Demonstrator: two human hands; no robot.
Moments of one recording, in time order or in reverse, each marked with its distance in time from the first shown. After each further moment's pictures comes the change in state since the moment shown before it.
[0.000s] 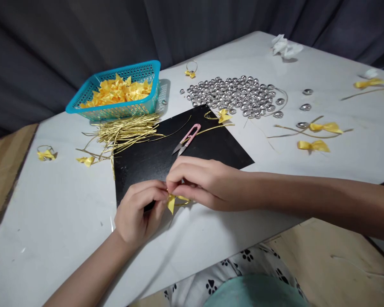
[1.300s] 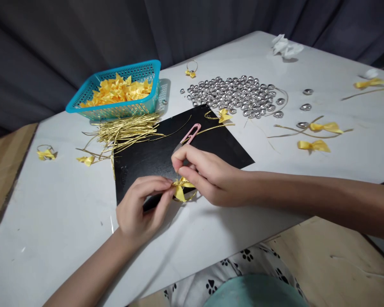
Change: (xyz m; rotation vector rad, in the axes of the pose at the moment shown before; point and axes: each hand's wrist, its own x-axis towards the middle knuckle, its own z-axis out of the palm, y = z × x) left_hand -0.006 0.006 0.011 -0.073 0.112 -0.159; right_hand 0.002 0.005 0.002 0.144 0.092 0.180
